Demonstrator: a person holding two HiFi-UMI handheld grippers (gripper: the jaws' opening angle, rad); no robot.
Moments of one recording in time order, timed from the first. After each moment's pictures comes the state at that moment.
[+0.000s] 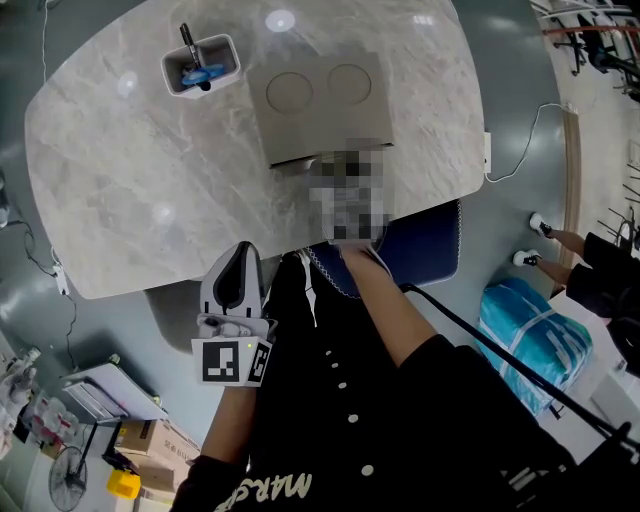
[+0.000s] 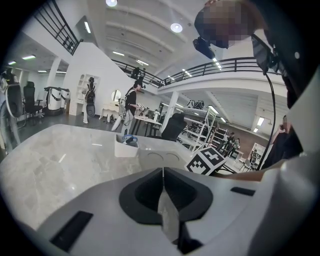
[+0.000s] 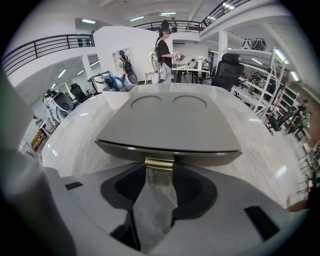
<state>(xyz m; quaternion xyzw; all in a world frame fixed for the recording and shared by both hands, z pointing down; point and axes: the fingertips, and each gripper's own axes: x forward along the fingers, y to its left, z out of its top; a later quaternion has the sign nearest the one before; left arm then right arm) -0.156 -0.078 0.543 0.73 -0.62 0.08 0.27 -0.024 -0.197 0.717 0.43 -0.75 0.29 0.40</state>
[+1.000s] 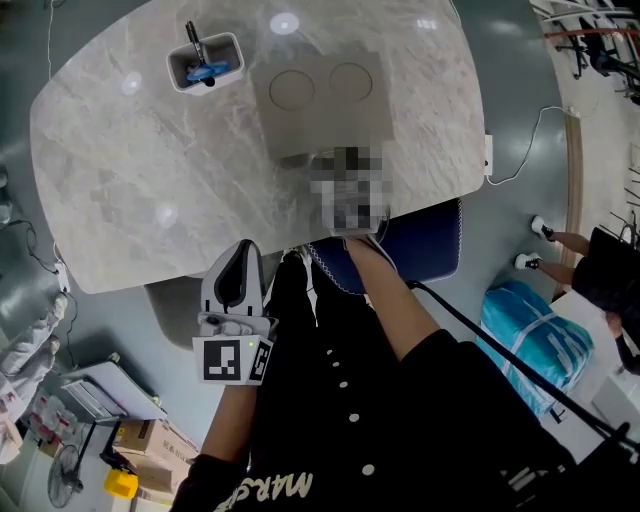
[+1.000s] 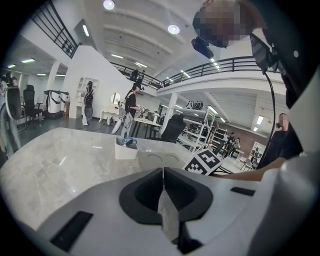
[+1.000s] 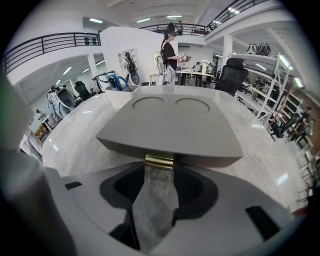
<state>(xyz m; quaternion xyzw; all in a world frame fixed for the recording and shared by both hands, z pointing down) -0.153 -0.070 0.536 0.73 -0.62 0.08 0.25 -0.025 -0.201 0.715 0.41 -0.77 0.27 0.41</state>
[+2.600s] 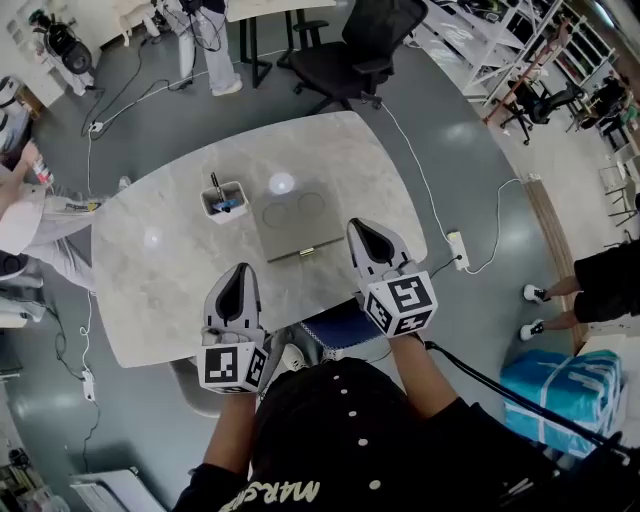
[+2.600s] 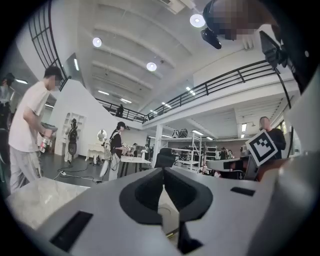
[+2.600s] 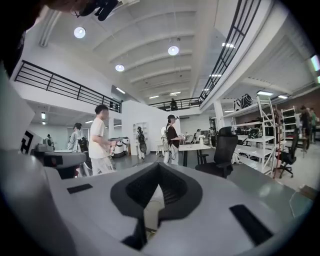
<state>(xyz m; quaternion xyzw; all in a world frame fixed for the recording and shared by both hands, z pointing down) -0.126 -0.099 0.350 0.79 -0.61 -0.02 0.07 0.056 -0.177 0.362 0.46 -0.88 0.07 0.05</state>
